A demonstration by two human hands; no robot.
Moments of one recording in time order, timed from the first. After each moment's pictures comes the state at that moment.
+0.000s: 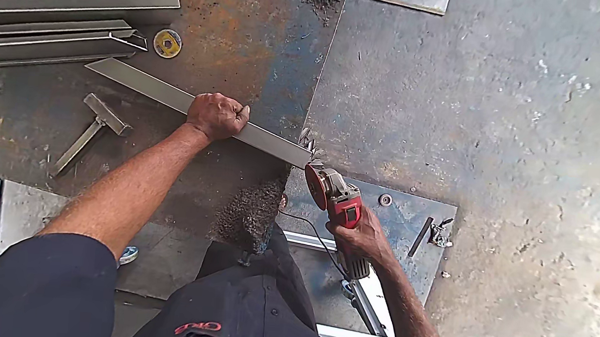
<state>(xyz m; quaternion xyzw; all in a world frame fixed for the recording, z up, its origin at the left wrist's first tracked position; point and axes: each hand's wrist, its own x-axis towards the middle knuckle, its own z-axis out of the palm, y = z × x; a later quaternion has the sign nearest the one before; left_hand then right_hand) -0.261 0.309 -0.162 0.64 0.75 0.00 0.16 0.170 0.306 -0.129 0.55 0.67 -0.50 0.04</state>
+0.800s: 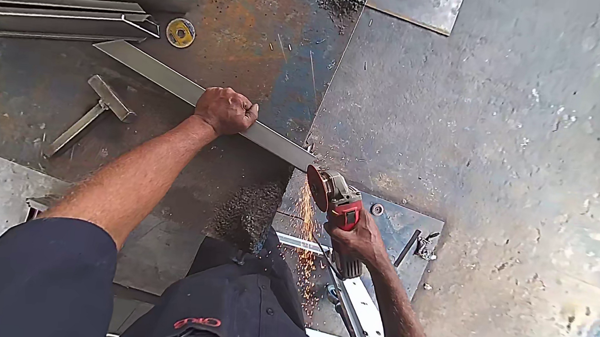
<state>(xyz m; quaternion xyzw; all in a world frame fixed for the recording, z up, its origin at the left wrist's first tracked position) -0.262 0.312 -0.161 0.63 0.75 0.00 0.17 0.162 0.316 -0.127 0.54 0.71 -0.45 0.05</state>
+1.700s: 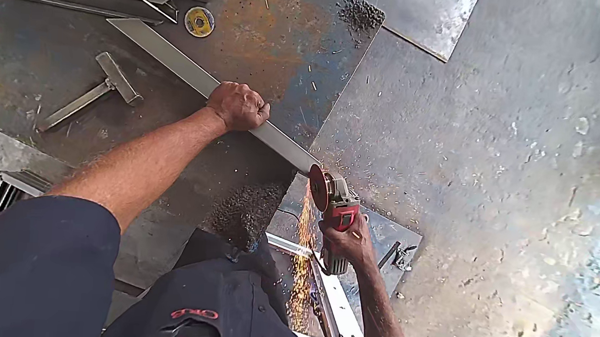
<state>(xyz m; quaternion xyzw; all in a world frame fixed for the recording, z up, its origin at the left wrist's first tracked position) -0.263 0.313 -0.157 0.63 0.75 -0.01 0.18 0.144 0.318 -0.125 0.56 0.71 -0.43 0.05</state>
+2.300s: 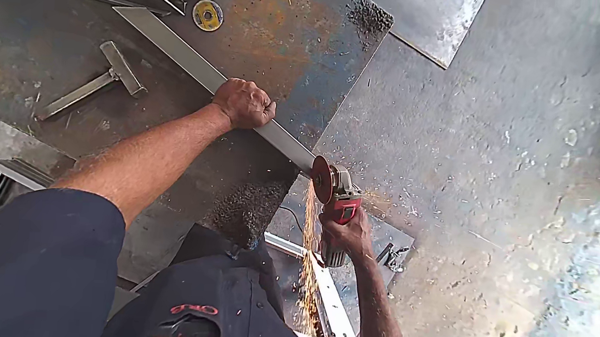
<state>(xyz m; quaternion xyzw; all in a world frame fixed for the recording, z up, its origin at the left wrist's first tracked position) -0.264 0.311 -0.161 0.64 0.75 0.00 0.18 0.128 0.328 -0.122 0.56 0.72 -0.42 0.04</state>
